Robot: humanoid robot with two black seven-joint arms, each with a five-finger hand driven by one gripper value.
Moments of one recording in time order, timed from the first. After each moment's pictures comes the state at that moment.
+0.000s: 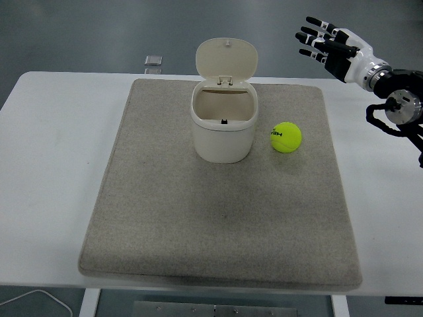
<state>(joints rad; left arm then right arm) 0.08 0.00 -0.05 -0.10 0.00 -0.12 -0.04 1.20 -0.30 0.14 0.60 0.13 0.17 0.15</state>
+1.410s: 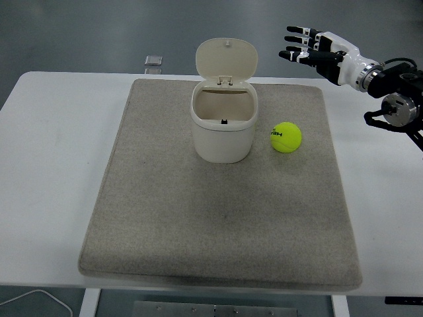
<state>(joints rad) 0.08 0.00 -0.04 -0.11 0.00 -0.12 -0.04 1.21 -0.30 0.13 0.61 -0.09 0.22 0.16</state>
